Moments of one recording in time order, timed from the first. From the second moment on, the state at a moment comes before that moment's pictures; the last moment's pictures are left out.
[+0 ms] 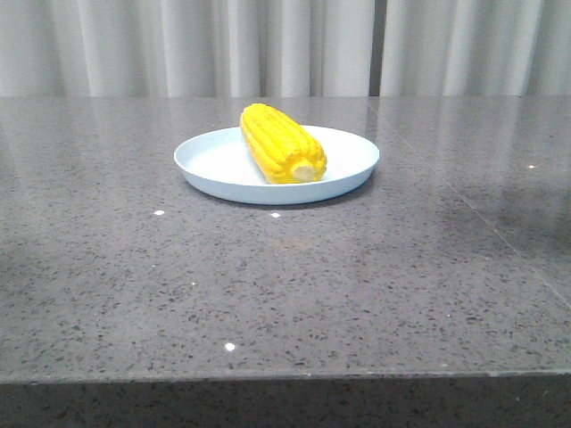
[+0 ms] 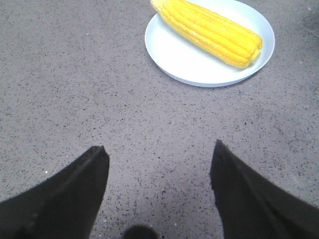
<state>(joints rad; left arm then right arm) -0.42 0.74 -0.76 -0.11 0.71 0.24 0.57 1.16 -1.24 0.00 0.92 0.08</state>
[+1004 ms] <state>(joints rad) -0.42 0.74 -0.76 -0.11 0.71 0.24 0.57 0.53 -0.78 -0.06 0.92 0.07</state>
